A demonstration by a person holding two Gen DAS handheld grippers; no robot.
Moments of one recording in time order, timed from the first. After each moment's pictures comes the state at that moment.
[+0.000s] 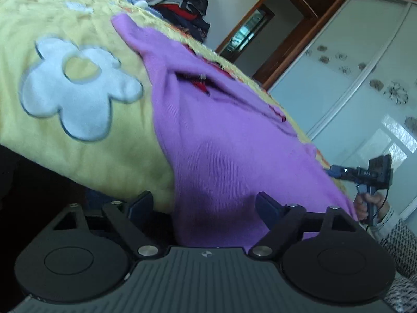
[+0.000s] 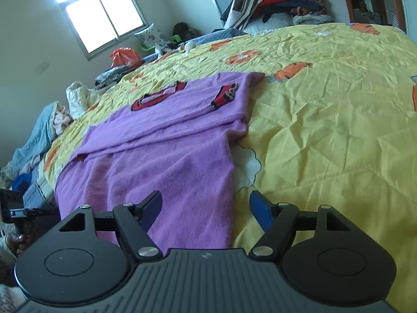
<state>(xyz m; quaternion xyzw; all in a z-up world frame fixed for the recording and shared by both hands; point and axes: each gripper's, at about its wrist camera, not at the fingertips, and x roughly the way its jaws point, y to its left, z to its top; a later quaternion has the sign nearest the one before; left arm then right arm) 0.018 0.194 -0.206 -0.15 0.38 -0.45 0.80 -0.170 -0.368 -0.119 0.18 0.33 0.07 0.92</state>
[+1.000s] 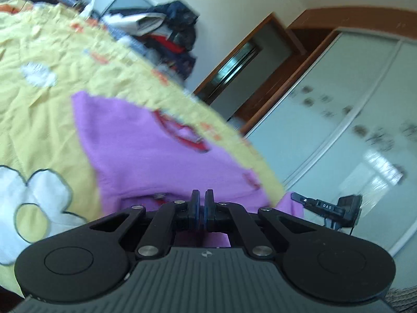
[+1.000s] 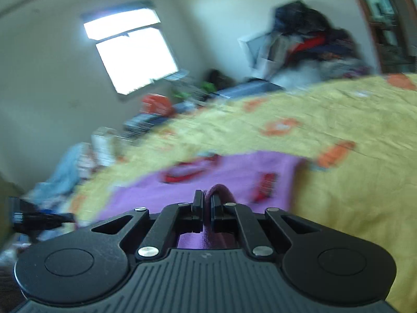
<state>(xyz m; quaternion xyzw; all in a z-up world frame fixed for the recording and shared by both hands) 0.084 0.177 -0.121 -0.21 0.33 -0.45 0.80 -0.093 -0.394 -0.090 0.19 0.24 0.07 0.95</state>
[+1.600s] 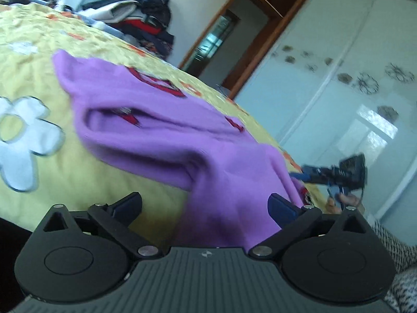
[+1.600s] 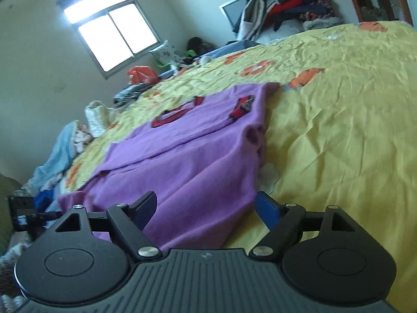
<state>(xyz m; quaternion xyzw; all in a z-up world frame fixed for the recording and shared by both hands) -0.016 0.173 -0.156 -0.13 0.31 -0.50 0.80 -0.178 -0.375 -0.117 0.24 0.28 0.10 0.93</state>
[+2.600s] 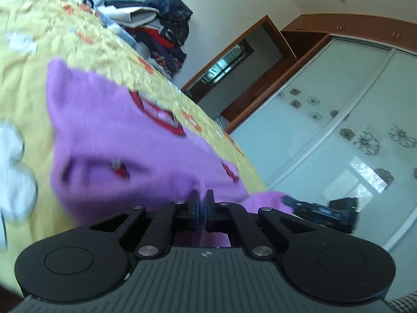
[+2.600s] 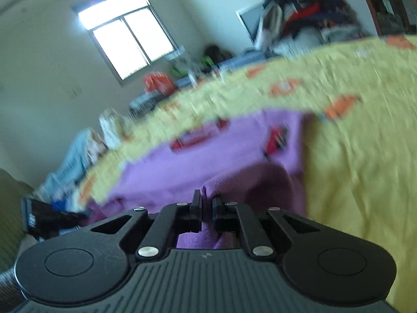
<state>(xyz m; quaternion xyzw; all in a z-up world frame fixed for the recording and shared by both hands) 0.050 0.152 -0.127 -0.25 0.31 -0.48 0.78 -0.120 -0.364 -0.069 0.24 0.23 0.14 0.93</state>
